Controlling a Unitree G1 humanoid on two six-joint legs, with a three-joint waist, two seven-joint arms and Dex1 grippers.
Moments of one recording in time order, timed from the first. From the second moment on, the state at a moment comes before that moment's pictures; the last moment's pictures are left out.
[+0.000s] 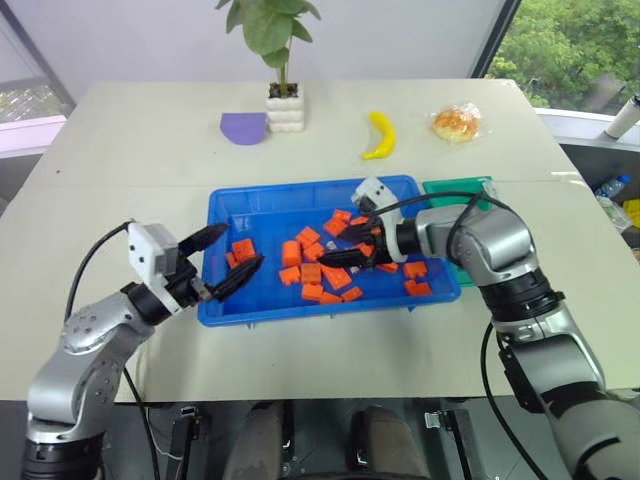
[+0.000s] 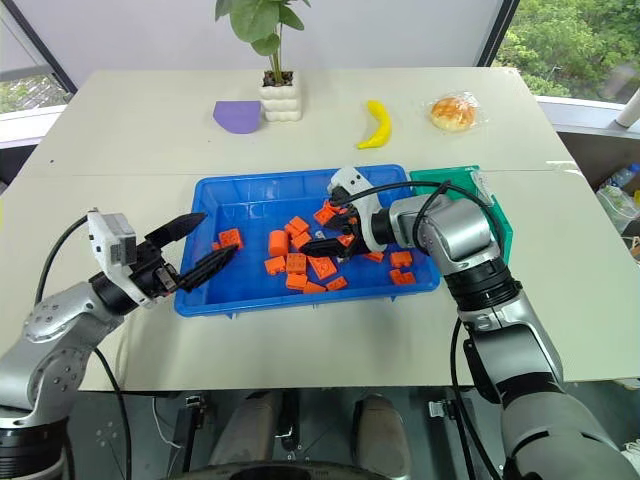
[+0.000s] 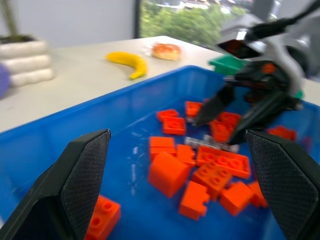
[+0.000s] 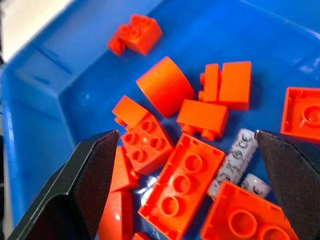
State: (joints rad) left arm -0.01 0.60 0.24 -0.49 -0.67 0.42 -0.74; right arm -0.84 -0.49 0.27 0.08 0.44 1.07 0.86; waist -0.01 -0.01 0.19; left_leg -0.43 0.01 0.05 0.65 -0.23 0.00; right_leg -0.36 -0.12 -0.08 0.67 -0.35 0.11
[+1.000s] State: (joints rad) left arm -0.05 0.58 0.17 -0.51 -0.64 0.42 -0.76; right arm -0.91 -0.42 0.33 0.36 0.20 0.85 0.85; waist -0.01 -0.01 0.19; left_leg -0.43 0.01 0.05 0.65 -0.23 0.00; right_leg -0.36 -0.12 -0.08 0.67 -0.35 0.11
